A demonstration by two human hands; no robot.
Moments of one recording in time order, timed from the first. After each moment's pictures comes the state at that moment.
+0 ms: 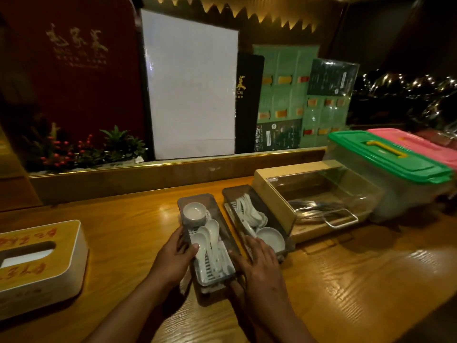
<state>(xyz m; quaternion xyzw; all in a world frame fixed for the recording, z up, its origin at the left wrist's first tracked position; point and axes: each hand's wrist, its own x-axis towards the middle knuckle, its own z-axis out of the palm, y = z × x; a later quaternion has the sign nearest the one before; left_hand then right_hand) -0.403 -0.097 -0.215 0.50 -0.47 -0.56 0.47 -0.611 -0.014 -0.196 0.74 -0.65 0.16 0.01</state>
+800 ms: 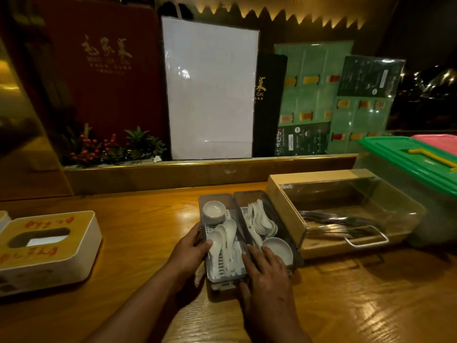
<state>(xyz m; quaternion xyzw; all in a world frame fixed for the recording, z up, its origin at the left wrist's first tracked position) -0.444 -0.117 -0.221 0.52 -0.42 -0.57 0.49 -0.634 -0.030 -0.202 0.75 -0.64 0.17 0.06</state>
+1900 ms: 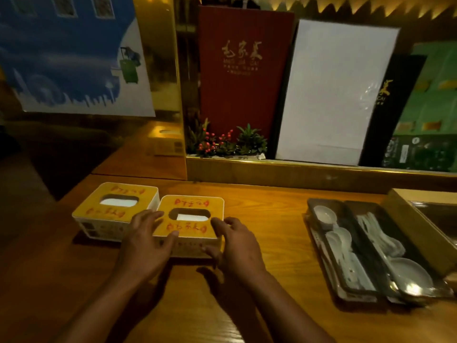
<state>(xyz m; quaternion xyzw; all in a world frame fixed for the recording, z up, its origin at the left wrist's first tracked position) -0.116 0.008 -0.172 0.76 -0.51 -0.08 0.40 -0.323 -0.066 -0.177 0.83 -0.49 0.20 -0.15</state>
